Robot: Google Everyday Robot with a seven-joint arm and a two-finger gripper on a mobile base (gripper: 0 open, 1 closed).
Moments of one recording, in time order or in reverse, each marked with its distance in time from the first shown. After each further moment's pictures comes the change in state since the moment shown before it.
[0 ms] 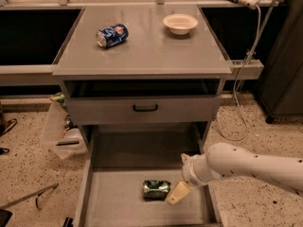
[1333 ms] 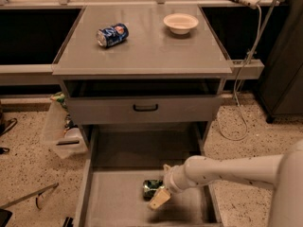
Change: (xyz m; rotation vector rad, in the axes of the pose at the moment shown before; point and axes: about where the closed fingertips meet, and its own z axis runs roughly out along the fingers) arm 0.010 0.007 0.127 -0.074 -0.051 0.028
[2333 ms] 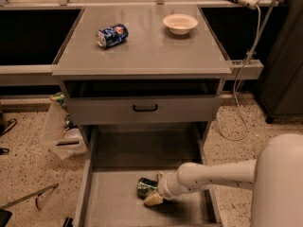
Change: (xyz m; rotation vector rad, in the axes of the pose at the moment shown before) arm 0.014 0.015 0.062 -0.063 -0.015 0.029
